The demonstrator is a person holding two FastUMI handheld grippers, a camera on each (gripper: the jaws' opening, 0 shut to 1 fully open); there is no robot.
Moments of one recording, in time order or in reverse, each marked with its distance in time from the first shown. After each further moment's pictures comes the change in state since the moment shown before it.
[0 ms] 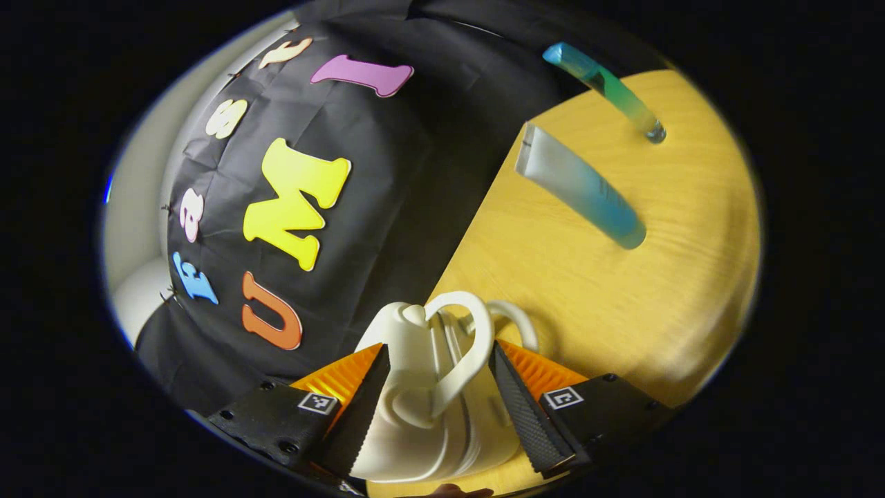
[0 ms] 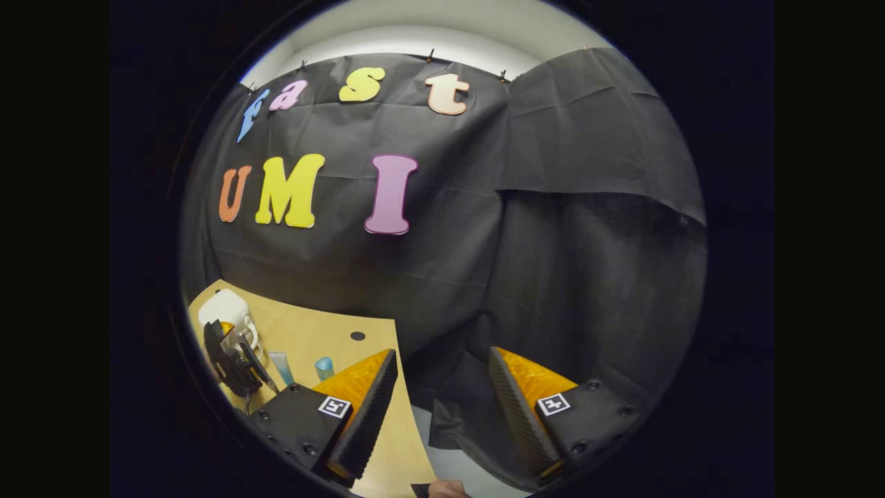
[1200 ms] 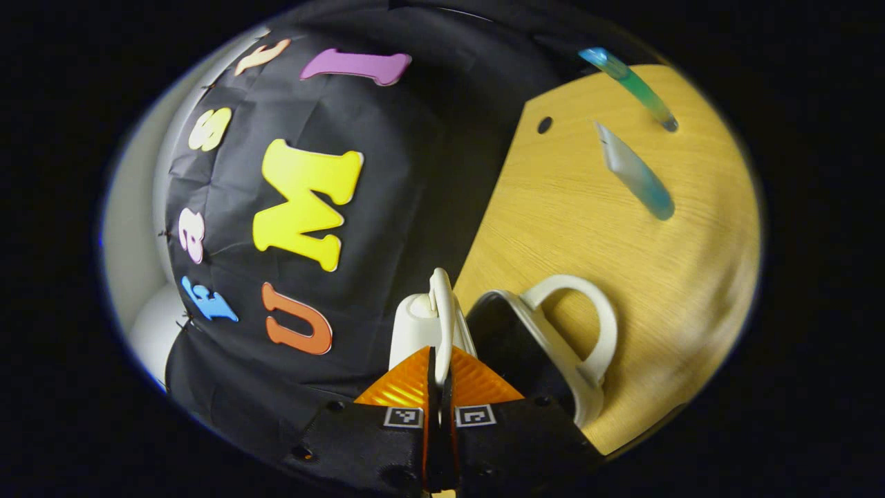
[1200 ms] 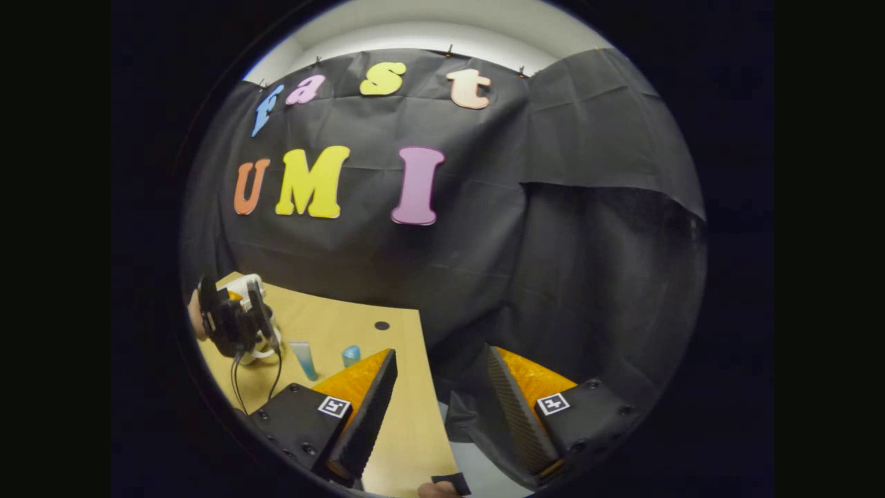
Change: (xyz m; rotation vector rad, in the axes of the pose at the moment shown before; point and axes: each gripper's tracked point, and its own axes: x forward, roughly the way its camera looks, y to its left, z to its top) left arm -0.028 0.107 -0.008 0.002 0.063 0.036; right arm -0.022 0.073 -0.018 -0.028 0.007 0.117
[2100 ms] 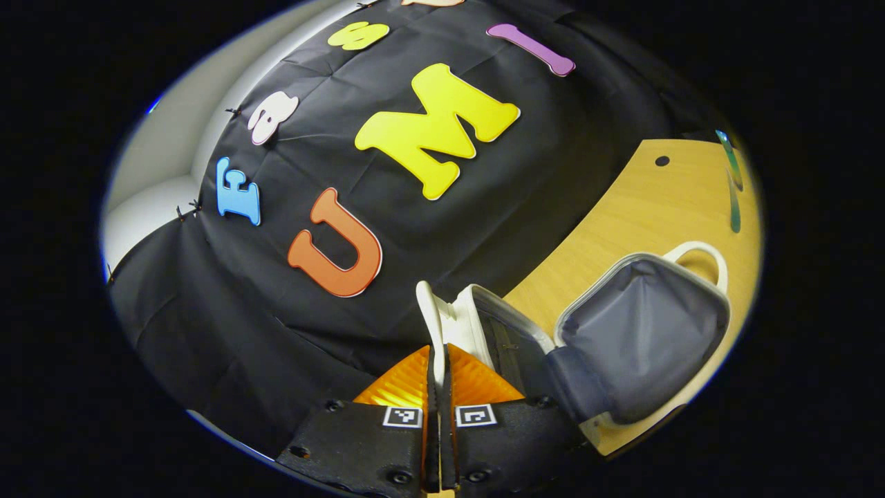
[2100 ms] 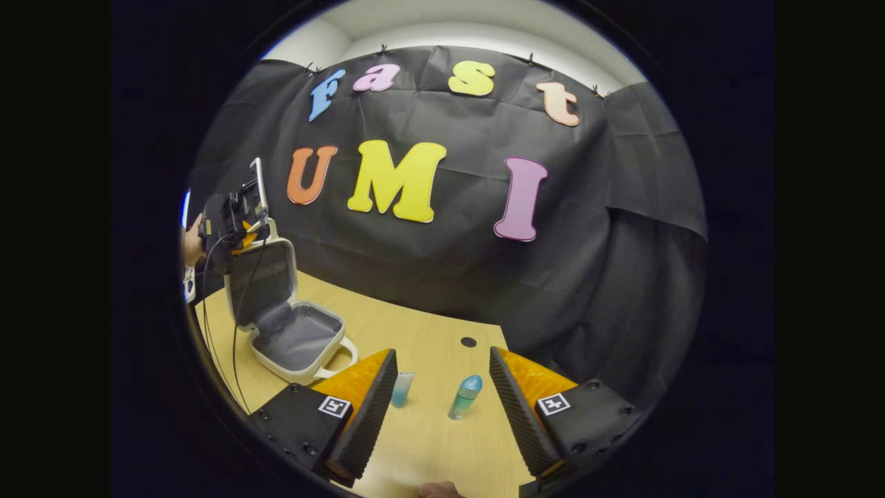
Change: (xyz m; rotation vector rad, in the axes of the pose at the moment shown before) left arm 0.063 0.174 -0.173 -0.302 -0.019 0.029; right arm 0.026 0.202 0.025 -0.099 -0.004 0.220
